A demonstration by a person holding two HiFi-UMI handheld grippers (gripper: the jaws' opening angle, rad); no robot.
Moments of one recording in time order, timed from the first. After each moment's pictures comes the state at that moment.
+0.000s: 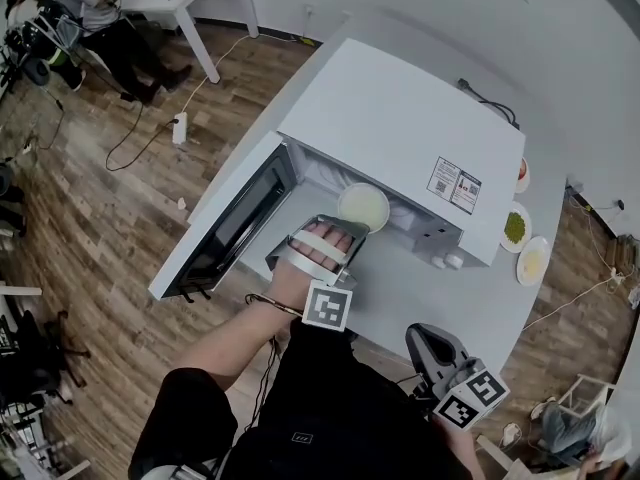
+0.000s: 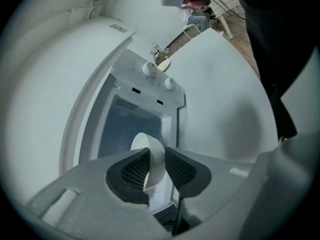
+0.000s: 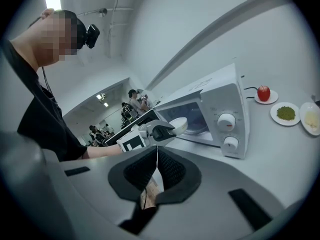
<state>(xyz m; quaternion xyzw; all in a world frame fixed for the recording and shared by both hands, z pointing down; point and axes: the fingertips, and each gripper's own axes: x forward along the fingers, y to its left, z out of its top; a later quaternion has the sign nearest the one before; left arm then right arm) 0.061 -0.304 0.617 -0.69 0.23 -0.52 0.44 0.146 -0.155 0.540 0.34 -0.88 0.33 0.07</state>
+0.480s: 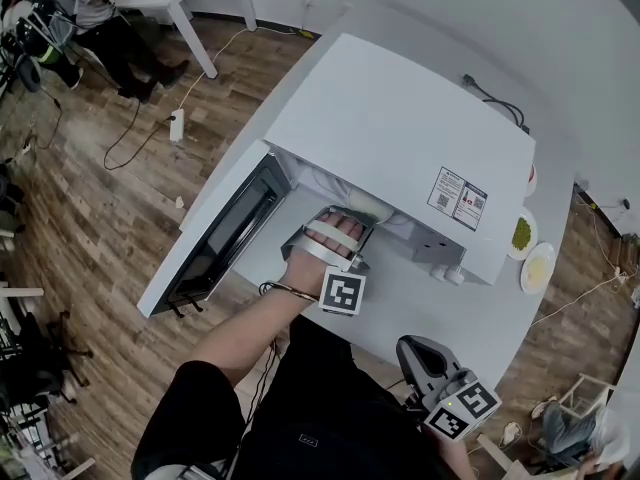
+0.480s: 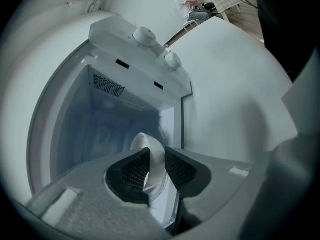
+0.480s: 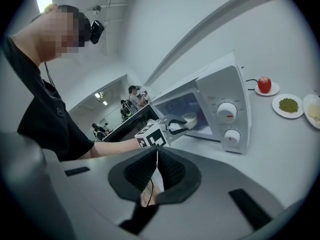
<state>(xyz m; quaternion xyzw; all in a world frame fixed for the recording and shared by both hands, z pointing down) 0.099 -0.335 0.687 -0.77 0.19 -0.51 0.34 0.141 -0.166 0.563 0.33 -0.87 0.35 0.08</state>
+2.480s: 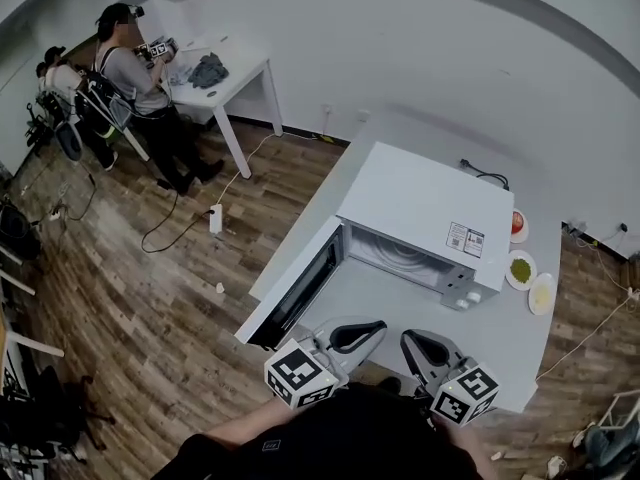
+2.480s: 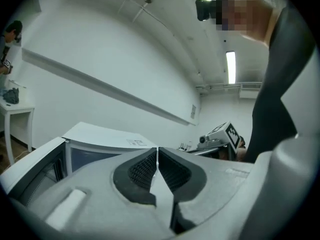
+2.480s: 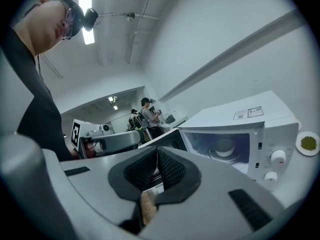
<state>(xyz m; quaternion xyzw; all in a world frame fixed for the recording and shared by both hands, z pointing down) -0.005 -0.169 0.427 -0.96 0.27 -0.01 -0.12 0.033 -0.165 0.456 0.34 -0.92 0.22 0.02</state>
